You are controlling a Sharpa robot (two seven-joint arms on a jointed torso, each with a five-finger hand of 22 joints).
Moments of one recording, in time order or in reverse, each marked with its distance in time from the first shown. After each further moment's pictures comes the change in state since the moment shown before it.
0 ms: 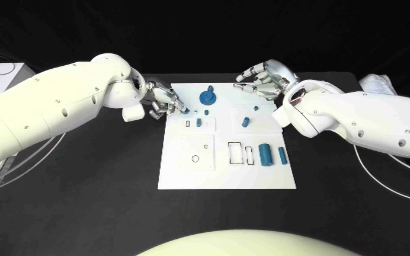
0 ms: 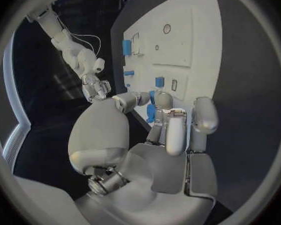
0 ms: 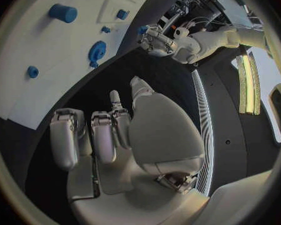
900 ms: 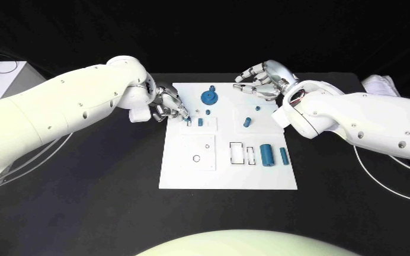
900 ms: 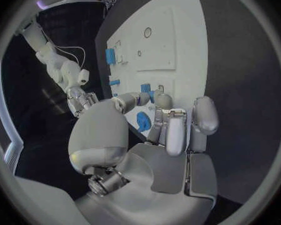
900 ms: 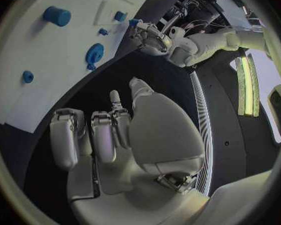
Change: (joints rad) left arm 0.002 0.068 -0.035 -0.044 -0.133 0.034 -0.034; left_hand -0.028 0.001 -0.018 -0.018 0.050 0.013 -0.007 -0.014 0.027 0.032 0.001 0.006 0.029 0.000 0.000 0.008 0.000 -0.001 0.011 0.004 0.003 0.011; right arm 0.000 0.013 0.000 -0.001 -0.016 0.005 -0.001; right_hand 0.000 0.000 0.025 -0.003 0.053 0.000 0.000 0.001 -0.002 0.000 0.000 0.000 0.000 0.000 0.000 -0.004 0.000 0.000 0.000 0.000 0.000 0.000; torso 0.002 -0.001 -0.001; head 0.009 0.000
